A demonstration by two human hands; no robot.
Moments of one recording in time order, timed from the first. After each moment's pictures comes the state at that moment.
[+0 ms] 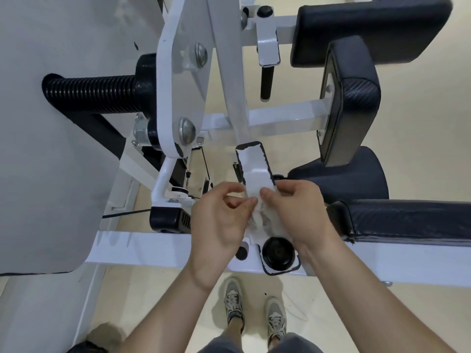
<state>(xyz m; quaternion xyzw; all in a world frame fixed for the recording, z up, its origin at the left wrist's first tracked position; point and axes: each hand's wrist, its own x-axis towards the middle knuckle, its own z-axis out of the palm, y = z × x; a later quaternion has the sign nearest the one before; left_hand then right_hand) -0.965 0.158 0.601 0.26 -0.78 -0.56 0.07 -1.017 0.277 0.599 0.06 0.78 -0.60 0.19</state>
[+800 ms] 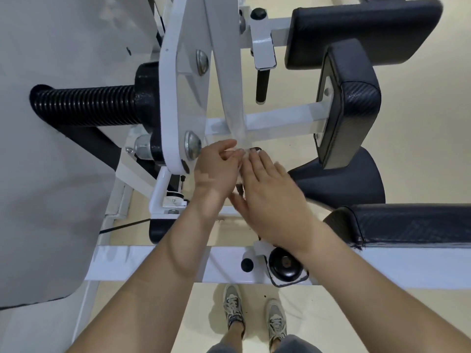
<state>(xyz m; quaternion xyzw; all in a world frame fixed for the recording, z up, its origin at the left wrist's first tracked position) -1.055 0.124 0.601 0.28 -0.78 -0.55 0.06 -1.037 0.239 0.598 -0.29 0.95 -0.08 0.06</state>
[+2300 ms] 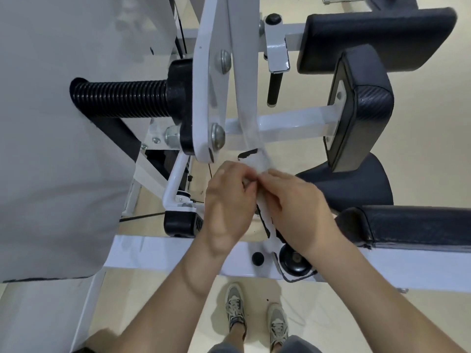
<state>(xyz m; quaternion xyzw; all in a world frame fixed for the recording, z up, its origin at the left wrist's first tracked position) -0.993 0.134 0.611 0.14 -0.91 -0.38 0.11 -1.022 0.261 0.609 -0.29 0.90 -0.32 -0.01</state>
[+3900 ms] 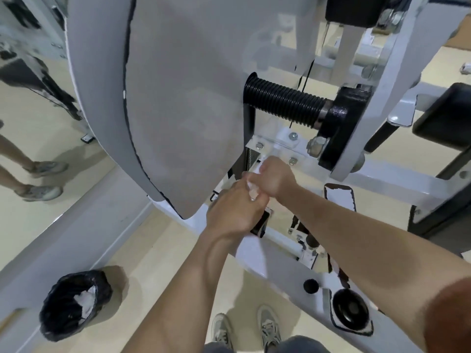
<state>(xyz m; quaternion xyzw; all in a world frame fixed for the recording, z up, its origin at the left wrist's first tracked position) -0.943 0.058 0.605 0.40 -0.85 -0.34 -0.02 -1.068 0.080 0.583 -0.27 0.85 -0.32 0.32</state>
